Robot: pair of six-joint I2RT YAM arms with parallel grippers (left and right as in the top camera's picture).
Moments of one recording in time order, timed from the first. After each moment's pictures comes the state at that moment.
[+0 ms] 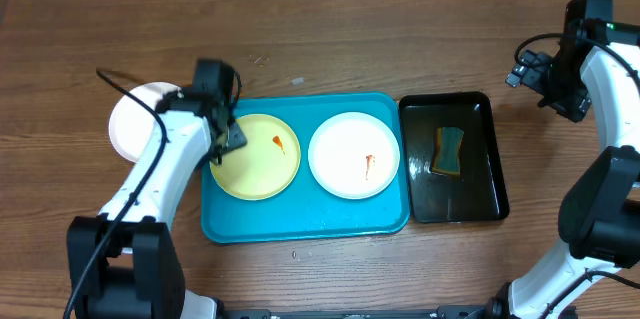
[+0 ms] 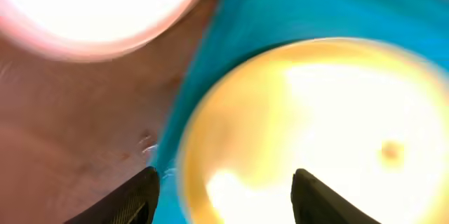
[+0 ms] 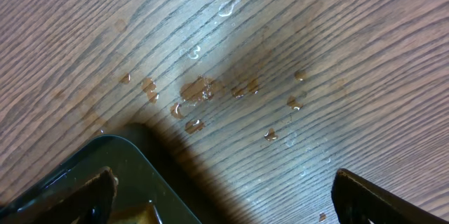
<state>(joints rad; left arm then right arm) -0.10 1.66 1.20 -0.92 -0.19 -0.56 -0.23 1.94 1.66 -1.10 0.03 0.37</state>
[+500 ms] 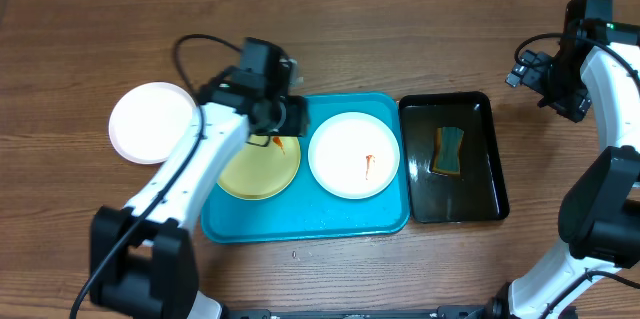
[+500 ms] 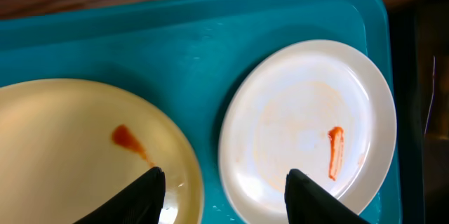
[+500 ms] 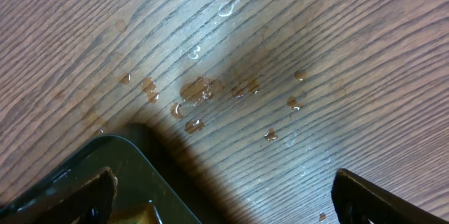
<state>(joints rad) -0.32 1.71 1.28 -0.75 0.21 -0.25 -0.23 1.94 1.66 -1.10 0.03 0.37</state>
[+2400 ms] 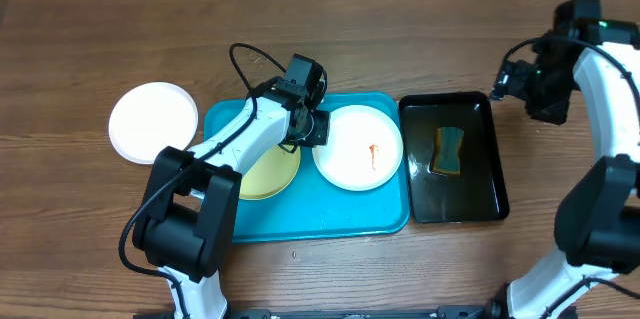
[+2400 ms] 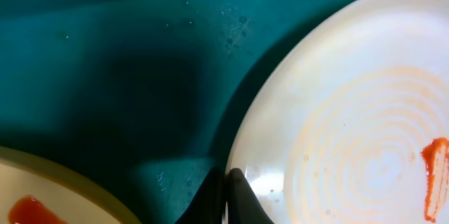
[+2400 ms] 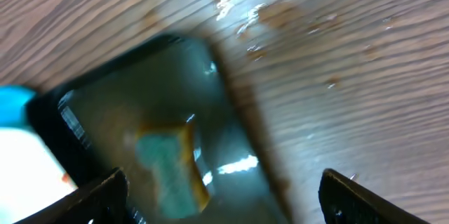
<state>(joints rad) -0.41 1.95 1.28 -0.63 0.13 -0.29 -0.17 1.90 1.66 -1.24 -0.14 0.21</state>
